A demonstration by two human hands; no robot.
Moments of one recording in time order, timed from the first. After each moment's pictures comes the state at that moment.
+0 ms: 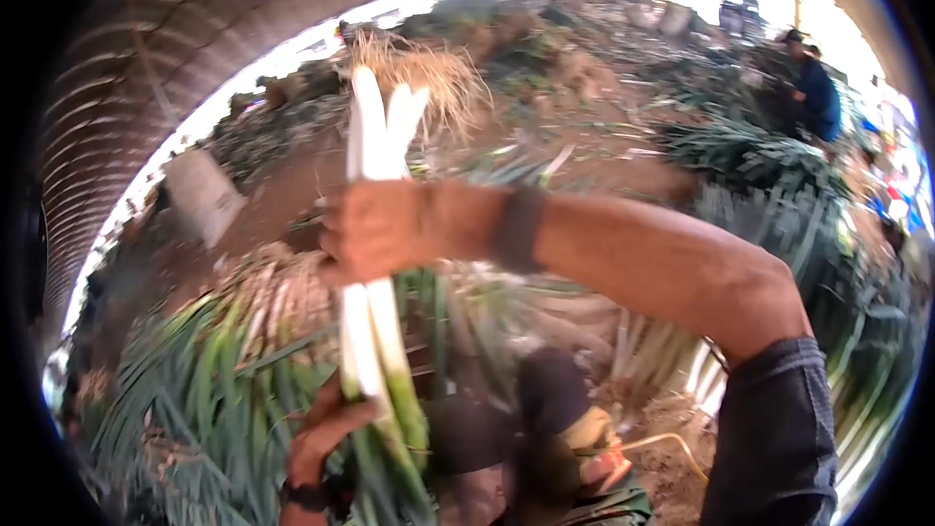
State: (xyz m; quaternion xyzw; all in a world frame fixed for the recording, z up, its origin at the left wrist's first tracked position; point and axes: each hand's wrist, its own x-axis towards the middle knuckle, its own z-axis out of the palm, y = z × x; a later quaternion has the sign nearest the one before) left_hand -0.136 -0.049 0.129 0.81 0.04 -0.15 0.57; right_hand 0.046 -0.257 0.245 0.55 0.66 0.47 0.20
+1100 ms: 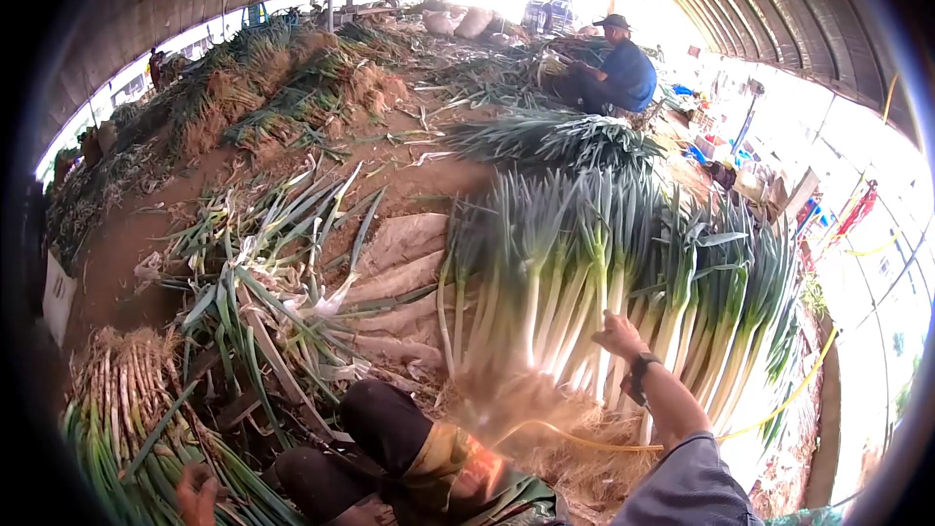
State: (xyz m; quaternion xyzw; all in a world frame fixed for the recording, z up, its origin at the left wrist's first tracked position) left_hand -0.134 0.018 0.072 0.91 0.14 -0.12 0.36; right_hand -0.212 -0.755 -0.066 0.93 -0.33 0.01 -0.16
